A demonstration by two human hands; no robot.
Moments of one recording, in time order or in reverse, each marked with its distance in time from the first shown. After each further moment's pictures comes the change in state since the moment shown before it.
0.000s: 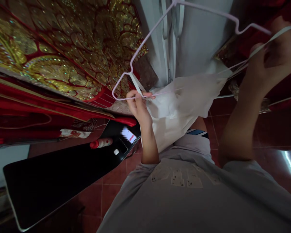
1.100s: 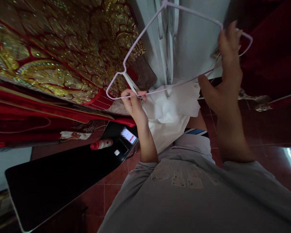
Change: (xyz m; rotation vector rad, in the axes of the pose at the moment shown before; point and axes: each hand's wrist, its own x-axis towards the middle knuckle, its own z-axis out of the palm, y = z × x) left_hand 0.012 -0.004 -0.004 0.060 0.006 0.027; right_hand -0.036 -0.072 0.044 -0.333 -0.453 -0.166
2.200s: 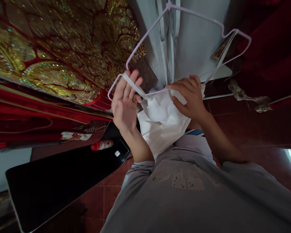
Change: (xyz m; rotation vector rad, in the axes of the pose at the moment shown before) left_hand 0.026 0.053 -0.029 -0.133 -0.538 -0.035; right_hand -0.036 0.000 0.061 0.041 -0.224 -0.059
